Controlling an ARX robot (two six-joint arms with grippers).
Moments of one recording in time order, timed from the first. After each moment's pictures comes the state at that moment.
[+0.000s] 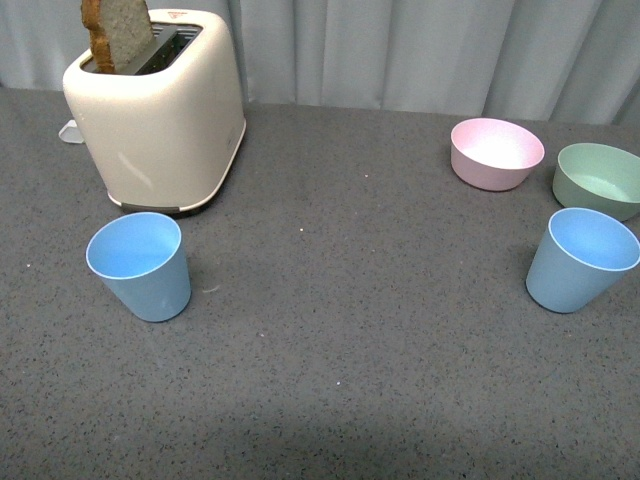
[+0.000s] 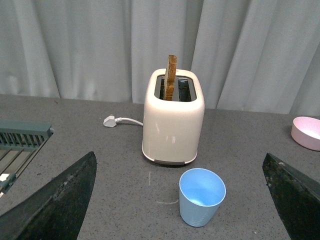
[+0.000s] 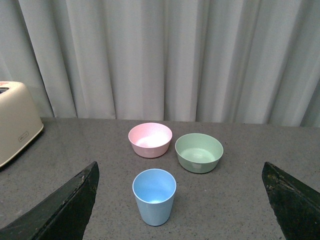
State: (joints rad) left arm 0.00 0.00 0.02 0.00 0.00 -0.01; right arm 0.00 0.00 0.00 0.00 0.00 0.00
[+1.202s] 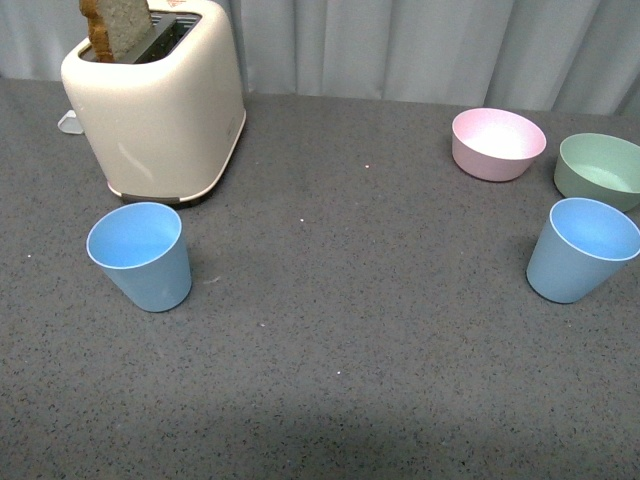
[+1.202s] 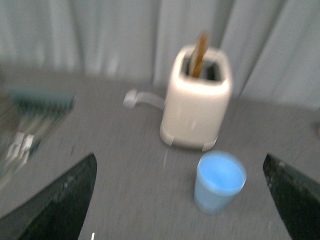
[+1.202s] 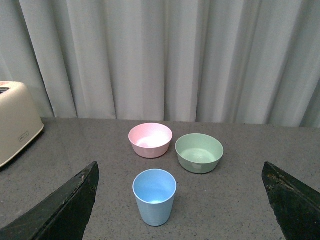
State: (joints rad) left arm -0.08 0.13 0.07 -0.13 -0.29 -0.12; right arm 0.00 0.00 0.00 0.00 0.00 0.00
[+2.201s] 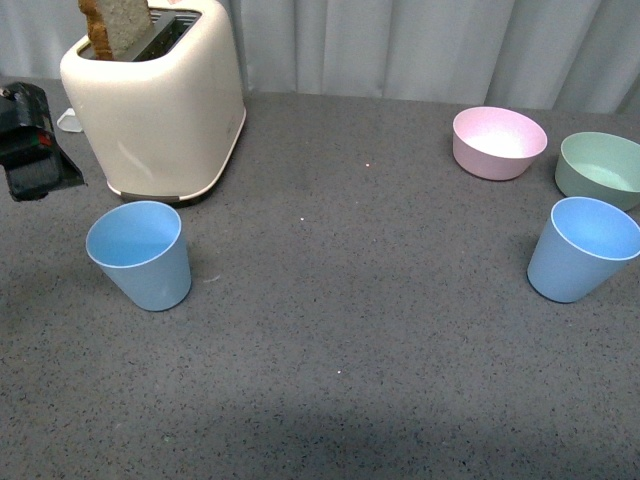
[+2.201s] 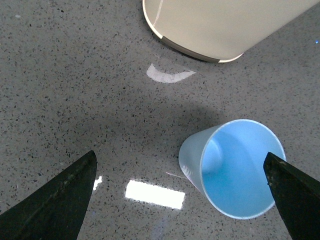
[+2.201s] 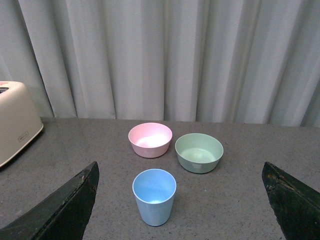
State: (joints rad) left arm 0.00 1.62 0.71 0.10 0.04 -0.27; right arm 0.00 0.00 0.00 0.00 0.00 0.00
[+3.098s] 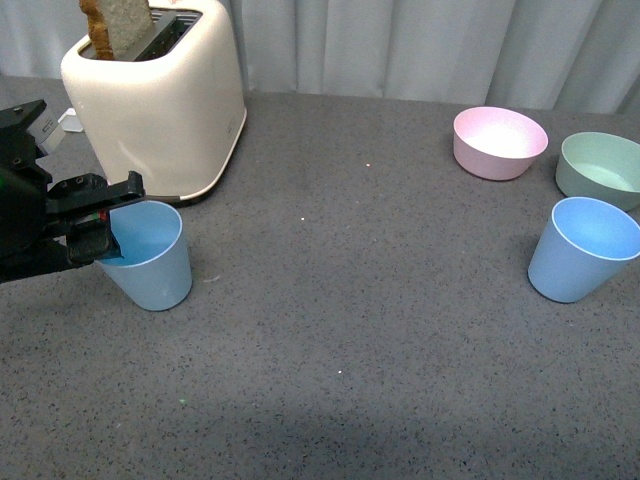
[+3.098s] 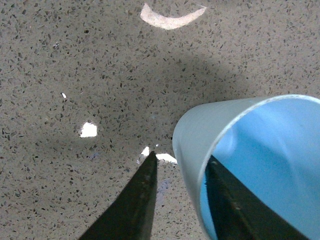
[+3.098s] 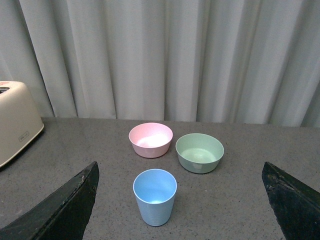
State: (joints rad) left arm -0.08 1.88 0.86 -0.02 0.03 -0.32; right arm 0.00 0.00 0.00 0.00 0.00 0.00
